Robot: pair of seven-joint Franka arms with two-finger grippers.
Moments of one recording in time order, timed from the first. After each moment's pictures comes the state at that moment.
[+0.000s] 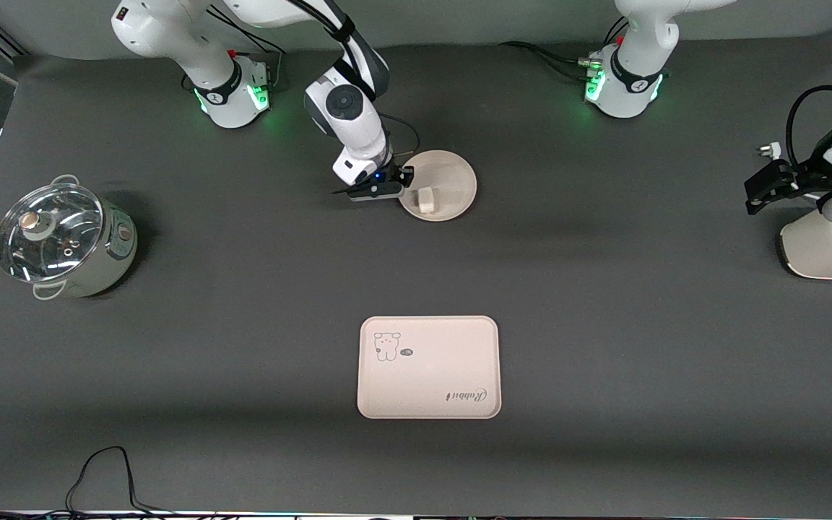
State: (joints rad) left arm 0.11 -0.06 -0.15 -1.69 0.04 1.67 -0.01; right arm 1.02 0.36 -0.03 -2.37 0.34 2.83 0.69
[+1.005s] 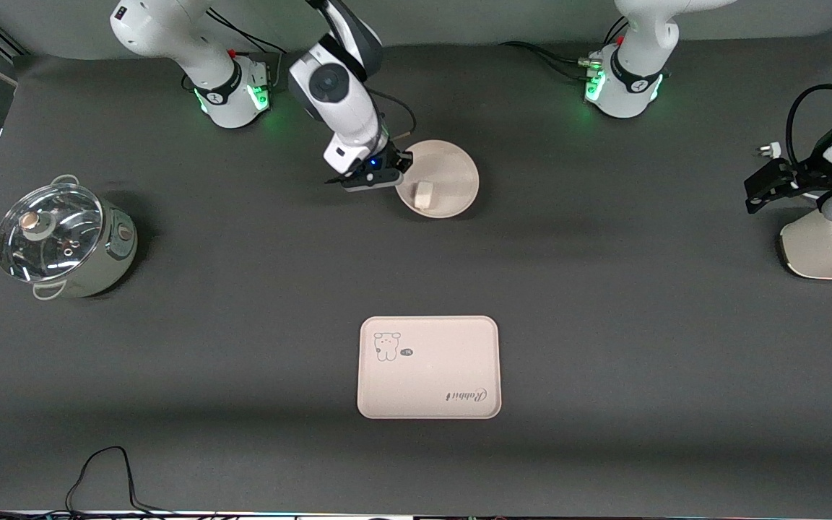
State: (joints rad) left arm 0.11 -0.07 -0.15 -1.69 0.04 1.66 -0.01; right arm 0.96 0.11 -0.04 -2.34 0.35 2.57 0.63
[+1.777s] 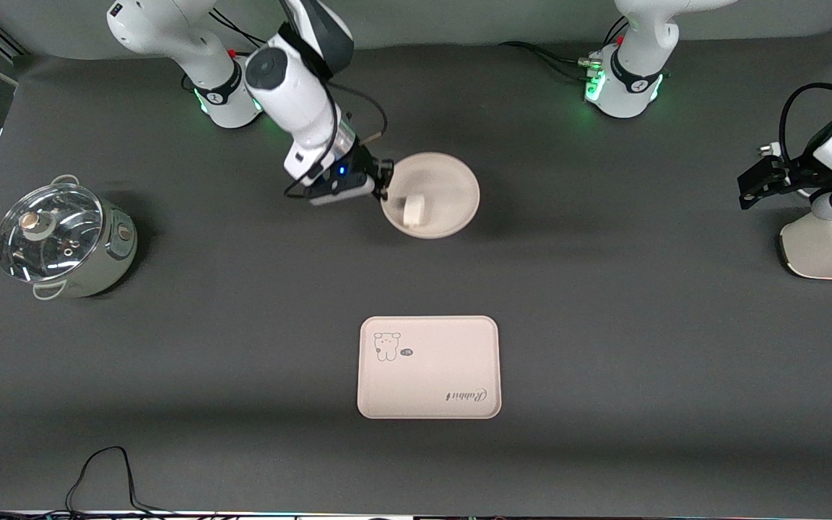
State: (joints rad) left arm 0.10 -0.06 -0.15 -1.69 0.04 1.64 -0.01; right arm 0.79 0.12 -0.05 -2.19 0.35 2.60 0.50
